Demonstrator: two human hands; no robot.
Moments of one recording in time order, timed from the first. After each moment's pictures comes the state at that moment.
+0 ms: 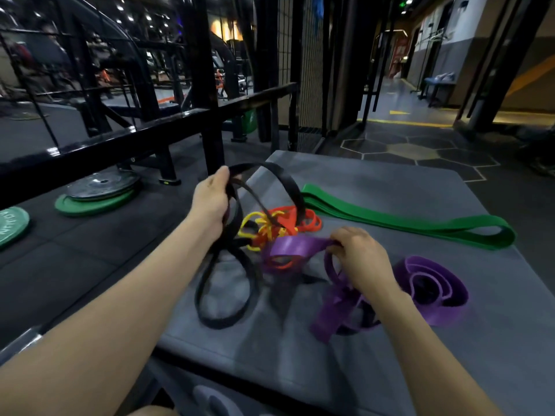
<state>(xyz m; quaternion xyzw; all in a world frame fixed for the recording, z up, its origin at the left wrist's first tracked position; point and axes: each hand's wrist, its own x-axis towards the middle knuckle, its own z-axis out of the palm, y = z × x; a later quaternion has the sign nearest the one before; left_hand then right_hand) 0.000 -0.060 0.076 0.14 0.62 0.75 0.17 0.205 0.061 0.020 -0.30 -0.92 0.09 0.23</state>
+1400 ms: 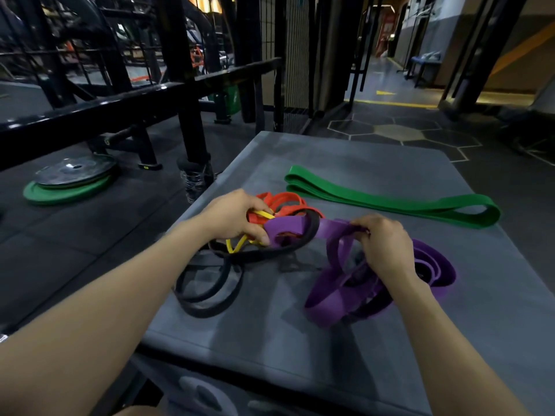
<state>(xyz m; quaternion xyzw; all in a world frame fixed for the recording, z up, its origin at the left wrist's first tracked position) 0.002 -0.043 0.038 0.58 0.79 0.18 0.09 0.234 0.091 0.008 -0.39 -0.87 0.12 0.28</state>
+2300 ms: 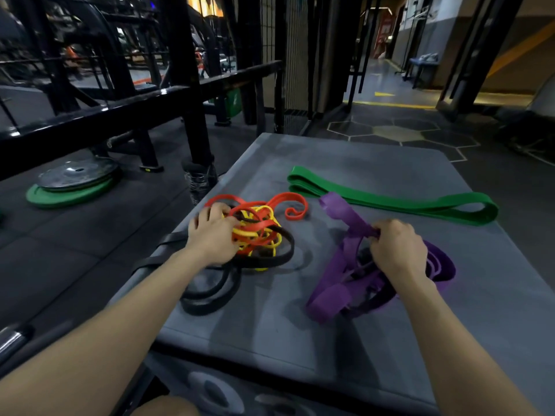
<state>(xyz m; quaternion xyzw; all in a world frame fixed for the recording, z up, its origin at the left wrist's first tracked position) 0.009 -0.083 0.002 0.44 0.89 0.09 -0.03 0.242 0.095 0.000 -0.49 -0.84 0.06 0.23</state>
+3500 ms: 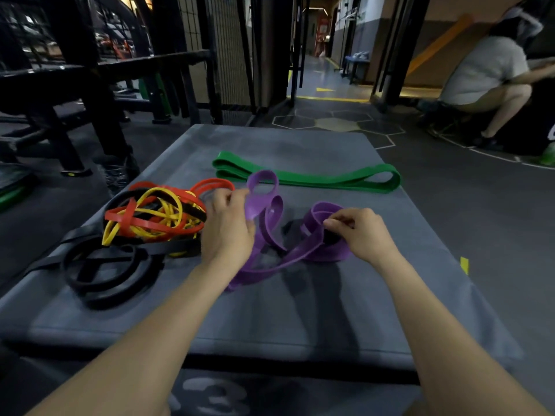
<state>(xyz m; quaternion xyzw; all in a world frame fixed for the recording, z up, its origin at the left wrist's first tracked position) 0.166 -0.009 -0.010 0.46 0.81 0.34 -0.10 0.347 0.113 -0.007 -0.41 -0.82 0.27 0.28</state>
